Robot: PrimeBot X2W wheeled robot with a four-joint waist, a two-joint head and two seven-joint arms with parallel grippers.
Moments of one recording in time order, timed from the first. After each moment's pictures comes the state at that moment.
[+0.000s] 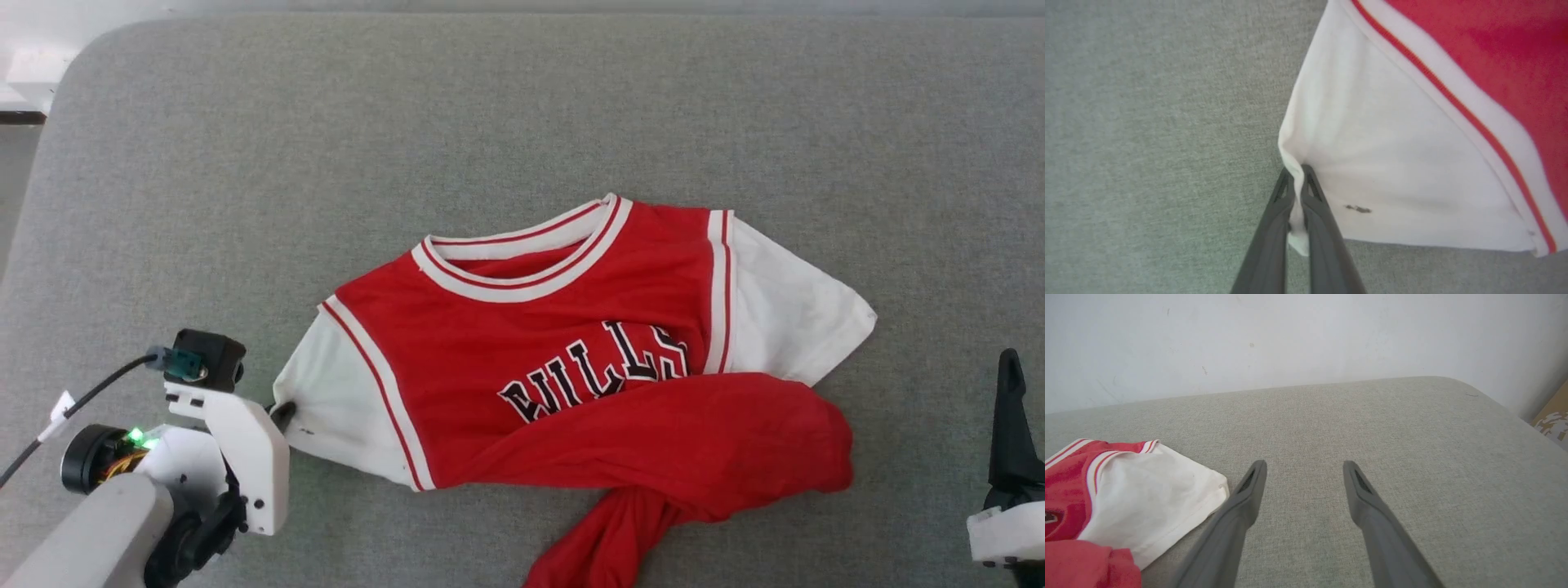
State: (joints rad) left arm -0.29 0.70 -0.55 0.08 -0.76 0.16 0.49; right arm 0.11 -0.05 -0.33 -0.17 0.18 0.13 -0.06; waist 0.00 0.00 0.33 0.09
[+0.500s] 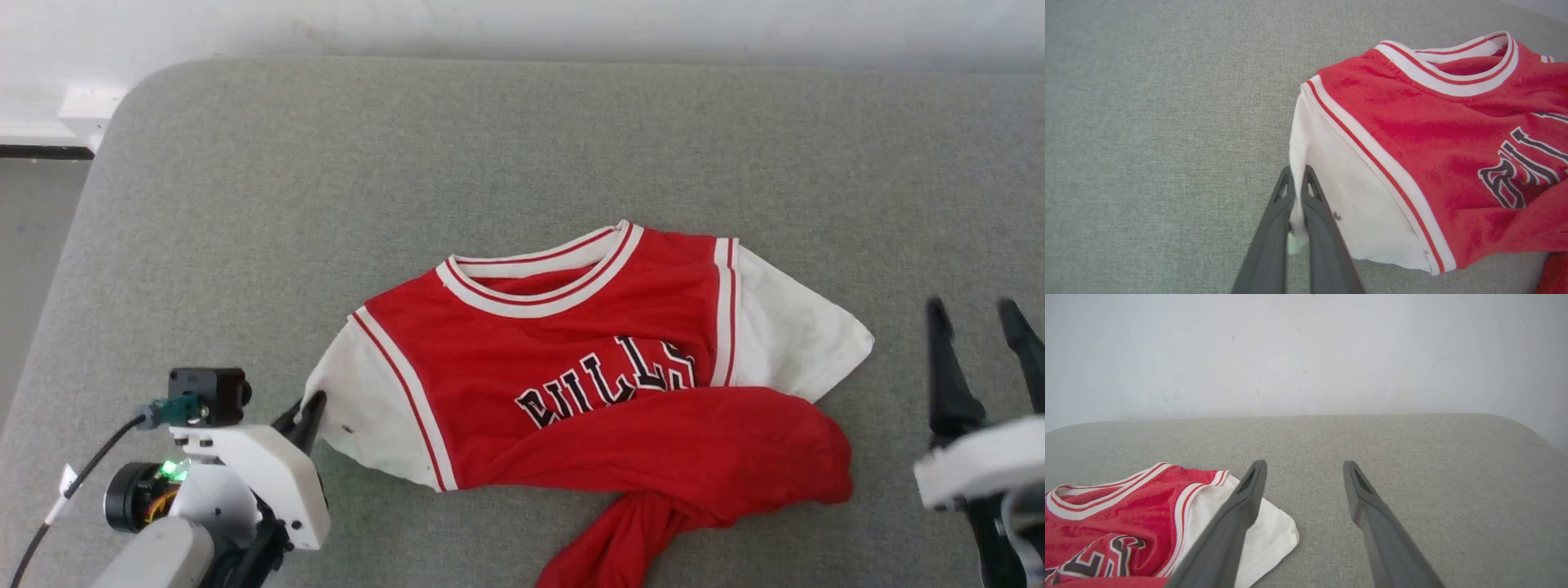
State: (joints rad) left arm -0.18 0.59 -0.47 0.00 -0.79 0.23 0.23; right arm 0.03 -0.05 -0.24 -0.21 0.15 0.13 0.07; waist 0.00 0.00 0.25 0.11
